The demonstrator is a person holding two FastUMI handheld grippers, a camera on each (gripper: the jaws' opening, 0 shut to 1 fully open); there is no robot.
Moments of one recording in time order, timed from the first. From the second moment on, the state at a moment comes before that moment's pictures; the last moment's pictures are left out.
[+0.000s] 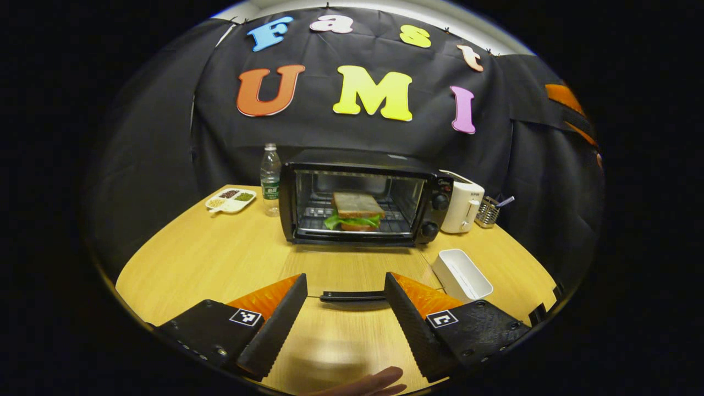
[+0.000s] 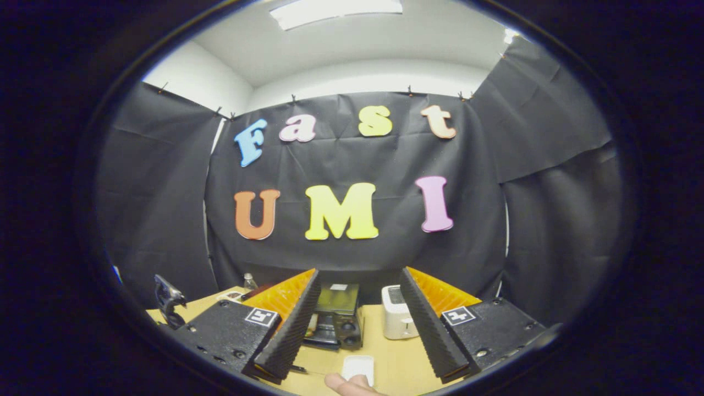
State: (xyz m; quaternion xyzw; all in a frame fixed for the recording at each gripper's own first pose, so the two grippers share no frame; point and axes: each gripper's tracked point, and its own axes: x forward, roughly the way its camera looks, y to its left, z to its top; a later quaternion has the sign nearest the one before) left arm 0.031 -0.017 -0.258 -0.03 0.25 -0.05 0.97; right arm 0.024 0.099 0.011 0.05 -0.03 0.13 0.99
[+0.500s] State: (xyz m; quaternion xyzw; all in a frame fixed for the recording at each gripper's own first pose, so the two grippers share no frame) left arm 0.031 -0.068 -0.317 -0.02 0.33 -0.06 0.94; right arm 0.022 0.031 0.006 0.06 -0.05 0.08 0.99
